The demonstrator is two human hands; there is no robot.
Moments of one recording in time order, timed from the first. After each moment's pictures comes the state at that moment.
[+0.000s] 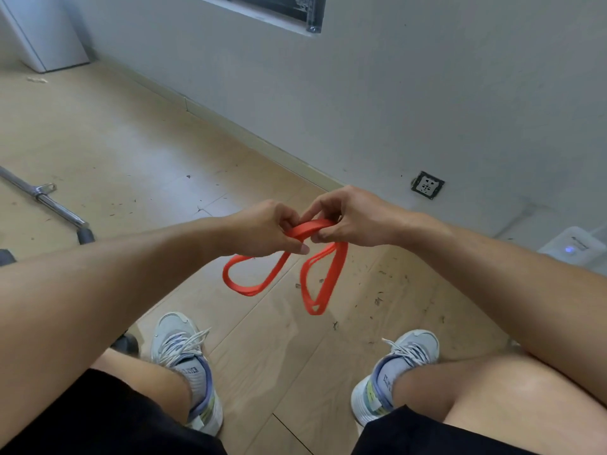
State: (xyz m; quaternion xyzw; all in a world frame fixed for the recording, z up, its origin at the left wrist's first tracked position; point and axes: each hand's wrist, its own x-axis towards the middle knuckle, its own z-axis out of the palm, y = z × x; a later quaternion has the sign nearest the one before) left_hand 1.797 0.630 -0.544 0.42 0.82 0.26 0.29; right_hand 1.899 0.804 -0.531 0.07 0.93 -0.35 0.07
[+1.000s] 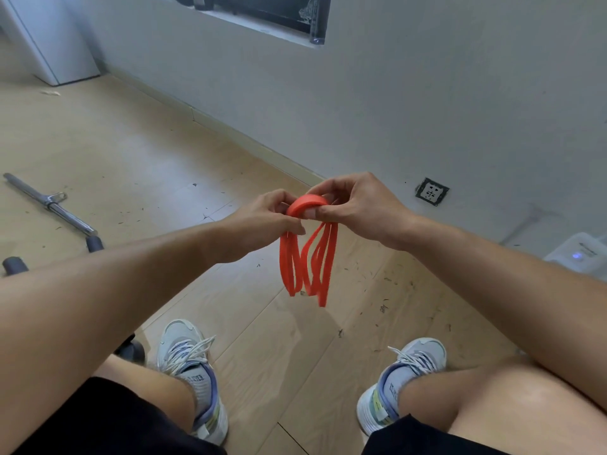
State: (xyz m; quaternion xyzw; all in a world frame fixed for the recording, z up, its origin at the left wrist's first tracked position) left_hand 1.789 0.625 -0.541 0.30 0.76 0.46 0.35; right_hand 1.896 0.793 -0.519 0.11 0.89 -0.44 -0.07
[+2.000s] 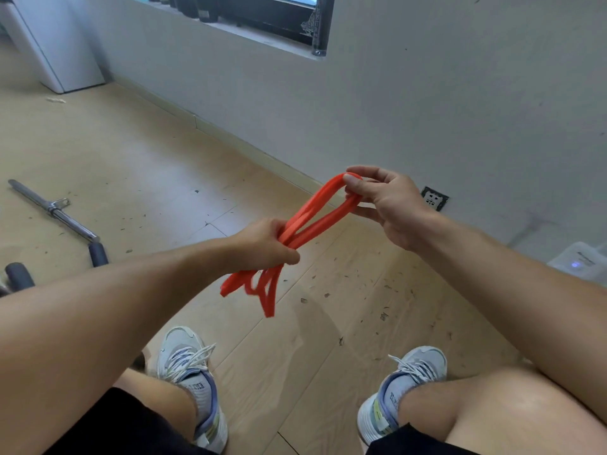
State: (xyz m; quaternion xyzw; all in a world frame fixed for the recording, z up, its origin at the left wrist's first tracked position) left_hand 1.788 0.624 -0.551 0.36 0.82 0.31 0.32; right_hand 1.893 0.820 -0.511 0.27 0.66 -0.69 -0.16
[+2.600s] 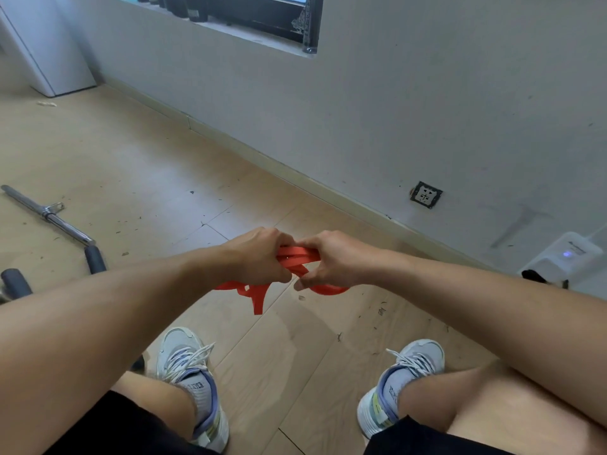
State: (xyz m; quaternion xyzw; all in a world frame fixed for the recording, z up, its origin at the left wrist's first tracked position) left_hand 1.794 0.623 -0.560 0.47 0.84 0.15 0.24; right_hand 1.903 0.766 -0.551 0.09 0.95 -0.26 0.14
